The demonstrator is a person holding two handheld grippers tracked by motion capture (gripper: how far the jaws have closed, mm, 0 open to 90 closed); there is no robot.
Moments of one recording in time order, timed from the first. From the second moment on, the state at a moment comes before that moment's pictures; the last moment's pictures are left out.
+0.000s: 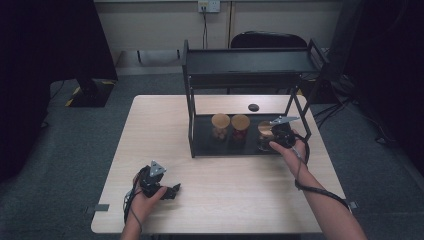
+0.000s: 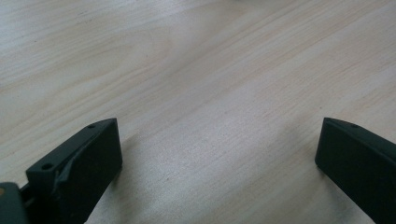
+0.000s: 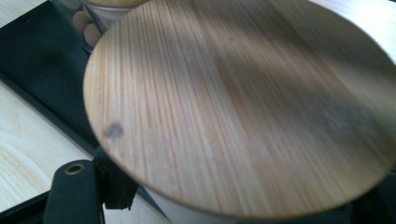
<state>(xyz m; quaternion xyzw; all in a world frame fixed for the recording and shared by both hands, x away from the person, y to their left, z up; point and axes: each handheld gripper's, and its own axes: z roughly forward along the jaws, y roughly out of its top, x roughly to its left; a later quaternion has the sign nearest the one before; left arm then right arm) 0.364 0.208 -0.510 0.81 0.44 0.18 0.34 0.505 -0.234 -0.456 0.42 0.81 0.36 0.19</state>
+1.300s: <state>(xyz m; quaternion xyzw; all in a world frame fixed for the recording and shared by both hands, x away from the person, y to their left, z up) 0.364 0.208 -0.510 0.81 0.44 0.18 0.34 0.530 -0.220 -0.468 0.43 0.82 0.34 0.19</state>
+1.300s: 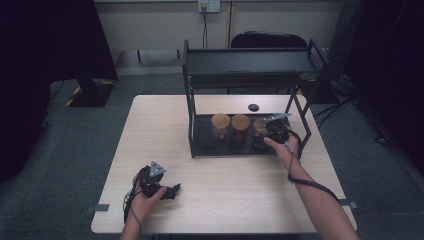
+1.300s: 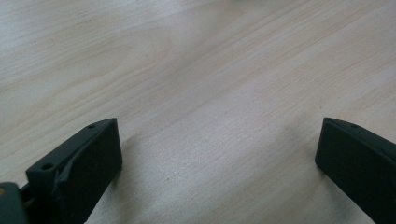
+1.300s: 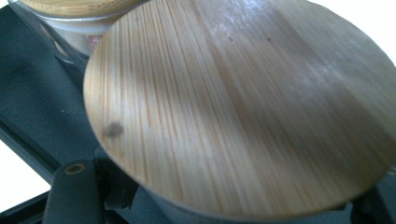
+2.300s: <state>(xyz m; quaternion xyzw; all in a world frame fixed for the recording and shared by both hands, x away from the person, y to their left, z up) 0.364 0.208 -0.510 0.81 0.44 0.18 0.34 0.540 -0.217 -0.477 0.44 0.81 0.34 0.20</state>
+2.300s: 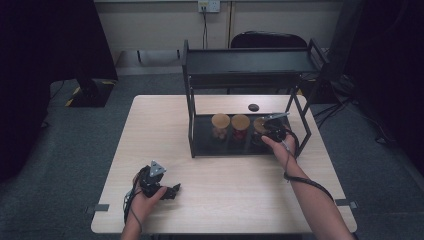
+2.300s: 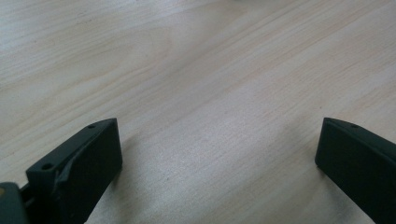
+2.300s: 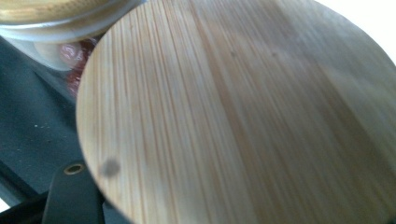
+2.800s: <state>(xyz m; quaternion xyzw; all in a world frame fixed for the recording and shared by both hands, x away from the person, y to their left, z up) 0.364 0.208 -0.510 0.81 0.44 0.18 0.34 0.544 -0.215 -0.477 0.44 0.80 0.34 0.21</state>
